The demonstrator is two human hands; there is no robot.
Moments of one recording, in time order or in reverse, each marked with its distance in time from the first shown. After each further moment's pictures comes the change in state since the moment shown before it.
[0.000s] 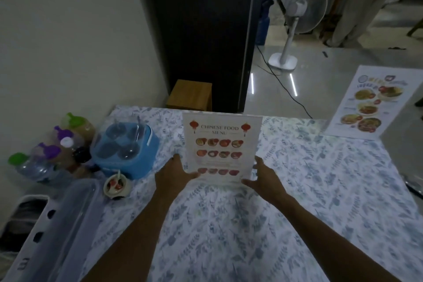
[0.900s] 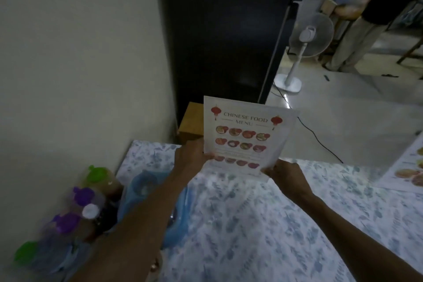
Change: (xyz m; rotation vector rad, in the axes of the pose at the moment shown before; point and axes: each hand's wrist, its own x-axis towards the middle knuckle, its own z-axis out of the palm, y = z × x) left_hand 0.213 0.001 -0.148 -0.214 -0.048 0.311; right_hand 0.162 -0.162 -0.014 -0.130 0.170 -0.073
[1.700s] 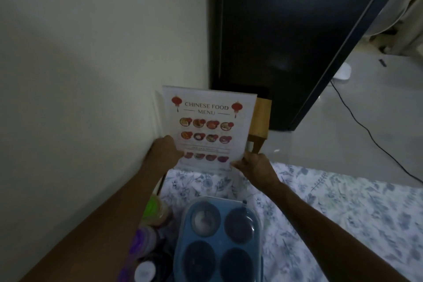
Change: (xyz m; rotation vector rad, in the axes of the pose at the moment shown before) left_hand 0.122 -0.248 -0.142 0.129 -0.028 -0.344; right_hand 0.167 -0.169 0.225 0.273 -0.230 -0.112
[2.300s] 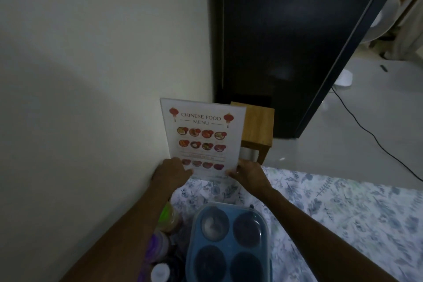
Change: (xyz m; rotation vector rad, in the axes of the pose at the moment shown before) left_hand -0.034 -0.004 0.002 0.182 -0.064 -0.083; right_hand 0.000 -0.025 0.022 0.004 -0.003 0.028
